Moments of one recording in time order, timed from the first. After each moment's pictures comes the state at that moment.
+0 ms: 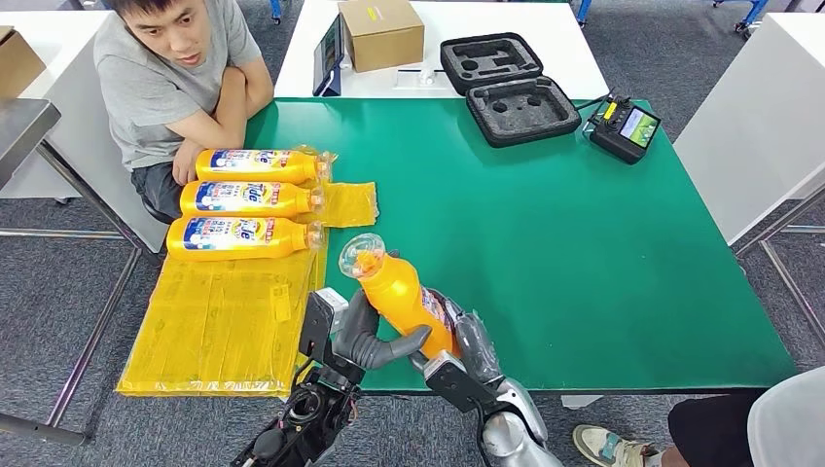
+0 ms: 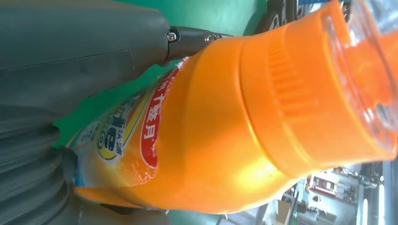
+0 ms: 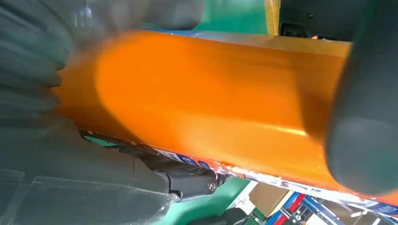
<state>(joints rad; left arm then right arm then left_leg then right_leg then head) -0.25 -0.23 -0.51 -1.08 0.32 0.13 -0.57 -0.13 0.11 0.18 -1.04 0.54 -0.34 -0.63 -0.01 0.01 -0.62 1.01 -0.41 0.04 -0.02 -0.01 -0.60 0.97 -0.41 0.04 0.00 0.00</state>
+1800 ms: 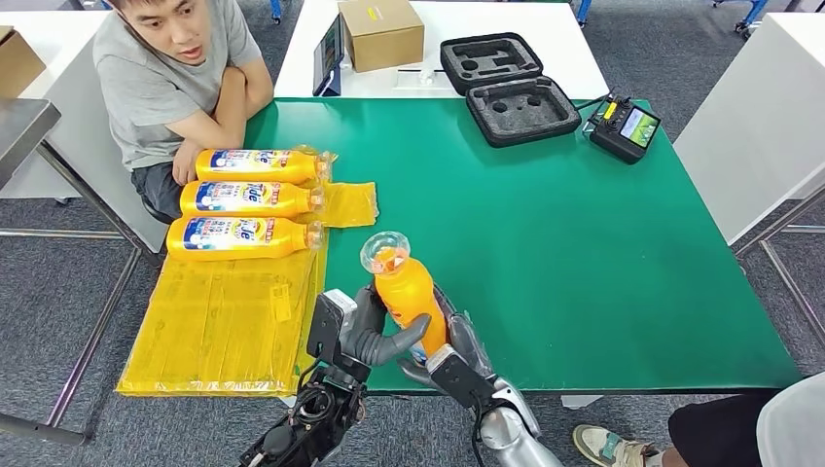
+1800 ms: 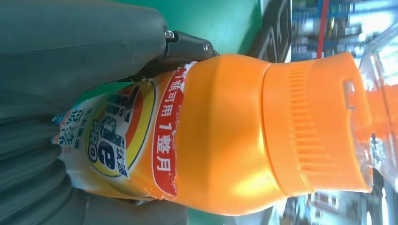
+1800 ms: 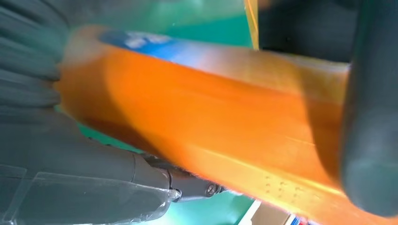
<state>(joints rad) -0.28 -0.24 -0.56 -1.02 0.32 0.26 -0.63 -0.17 0.11 0.23 -0.97 0.41 -0.28 -0.67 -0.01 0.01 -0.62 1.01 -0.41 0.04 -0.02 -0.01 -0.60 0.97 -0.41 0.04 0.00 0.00</state>
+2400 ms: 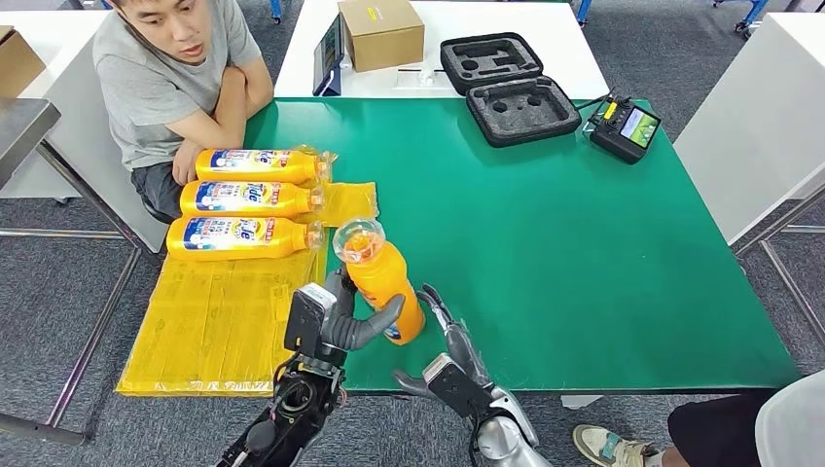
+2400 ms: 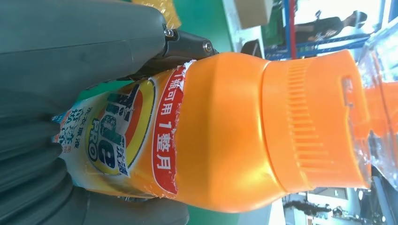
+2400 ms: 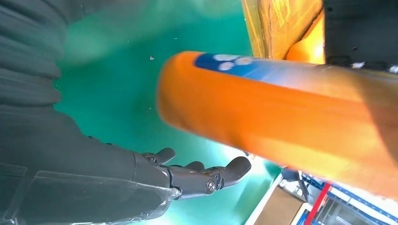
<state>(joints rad) -0.26 -0.21 -0.46 -1.12 0.14 0.31 -0.63 -0.14 0.12 0.22 -0.99 0.38 -0.28 -0.67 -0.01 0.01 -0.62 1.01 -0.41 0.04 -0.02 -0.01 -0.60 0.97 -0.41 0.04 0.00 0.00</state>
